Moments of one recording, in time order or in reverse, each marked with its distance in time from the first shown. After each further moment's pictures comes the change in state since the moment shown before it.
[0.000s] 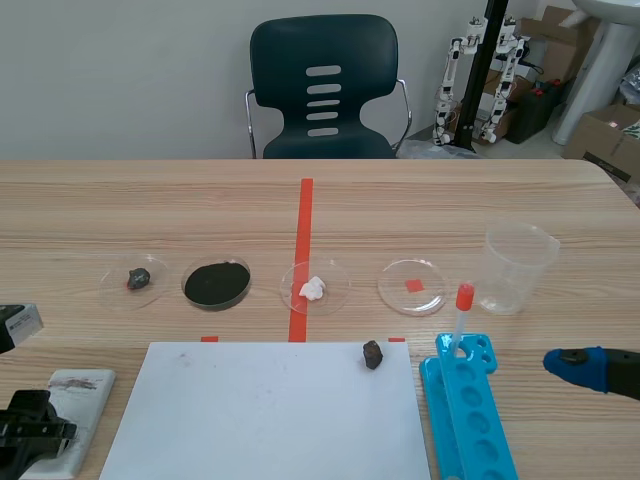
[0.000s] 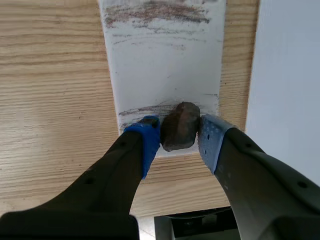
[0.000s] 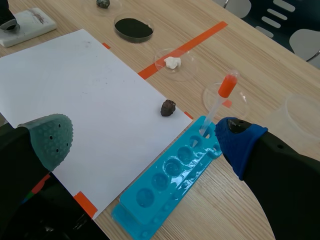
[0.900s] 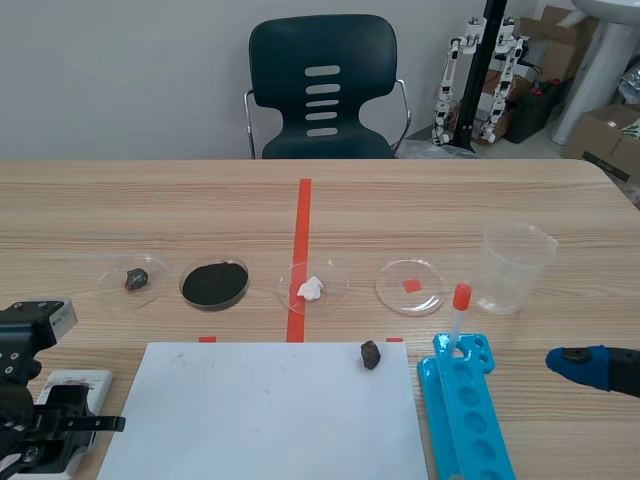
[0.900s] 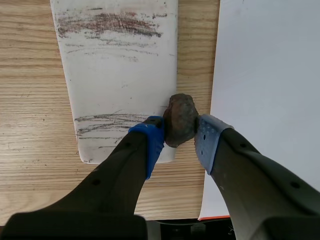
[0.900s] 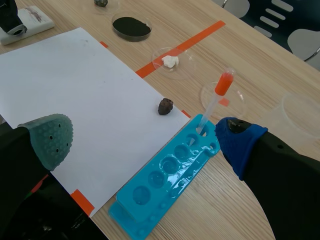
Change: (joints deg) left arm 0.1 4.8 3.9 4.0 14.7 15.5 2.3; right arm 0.0 0.2 0.3 0.0 0.0 -0.2 0.0
